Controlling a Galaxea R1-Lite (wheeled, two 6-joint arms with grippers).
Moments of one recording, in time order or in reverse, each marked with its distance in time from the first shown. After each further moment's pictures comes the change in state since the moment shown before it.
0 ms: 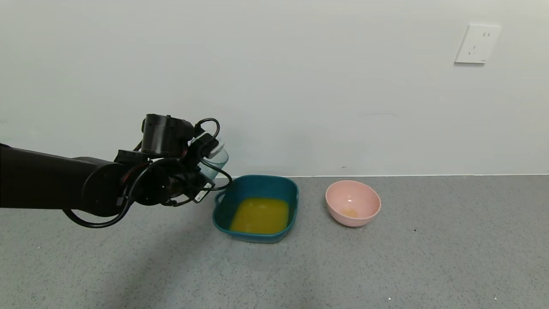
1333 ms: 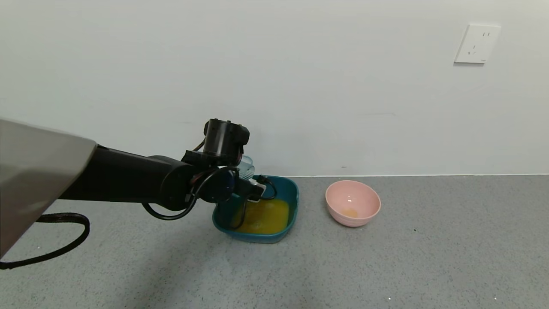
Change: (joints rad) left arm -0.160 0.179 -0.186 0.013 0.311 1.322; right arm 0.000 0.000 0.000 0.000 0.000 0.000
